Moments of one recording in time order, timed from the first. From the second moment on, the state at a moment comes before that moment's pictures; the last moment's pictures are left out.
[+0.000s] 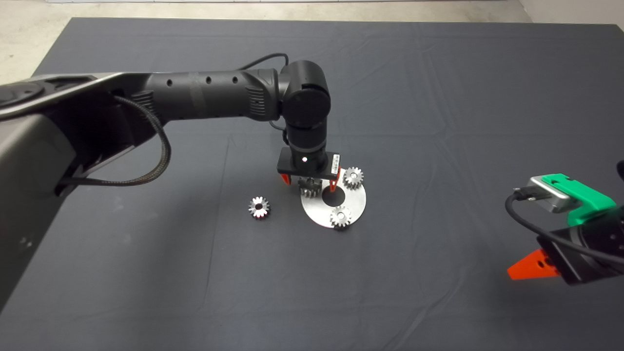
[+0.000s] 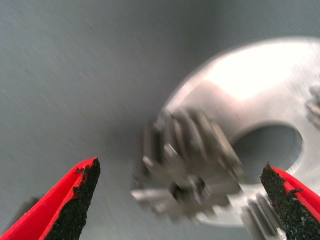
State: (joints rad) left arm -0.38 2.91 -1.44 0.28 1.46 -1.30; right arm 0.62 2.07 -0.38 0.03 -1.48 1.55
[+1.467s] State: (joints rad) left arm -0.38 2.91 -1.46 0.30 1.45 -1.29; right arm 0.62 2.07 -0.39 0.03 -1.48 1.55
